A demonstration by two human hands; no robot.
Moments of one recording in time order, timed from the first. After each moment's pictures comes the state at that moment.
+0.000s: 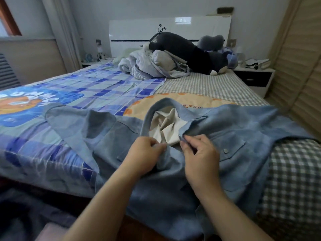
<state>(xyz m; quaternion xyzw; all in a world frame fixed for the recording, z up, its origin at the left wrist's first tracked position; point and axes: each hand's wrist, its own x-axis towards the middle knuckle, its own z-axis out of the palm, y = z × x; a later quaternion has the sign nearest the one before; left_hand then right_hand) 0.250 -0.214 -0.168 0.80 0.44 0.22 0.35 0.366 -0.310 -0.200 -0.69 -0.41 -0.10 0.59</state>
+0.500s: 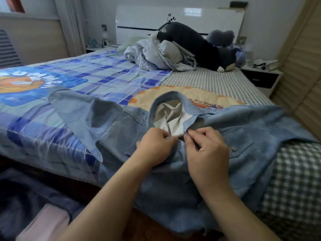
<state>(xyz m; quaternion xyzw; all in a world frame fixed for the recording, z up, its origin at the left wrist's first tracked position) 0.258 -0.220 -0.173 0.77 0.44 0.23 0.41 0.359 -0.321 -0.200 -0.69 -0.49 -0.23 0.49</state>
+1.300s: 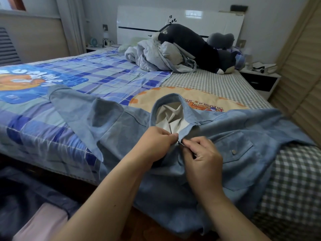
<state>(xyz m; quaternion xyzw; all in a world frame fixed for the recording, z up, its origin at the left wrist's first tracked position) 0.250 -0.222 -0.165 0.69 0.44 0.23 0.52 0.356 -0.319 -0.220 -0.67 -0.51 -0.19 0.51</state>
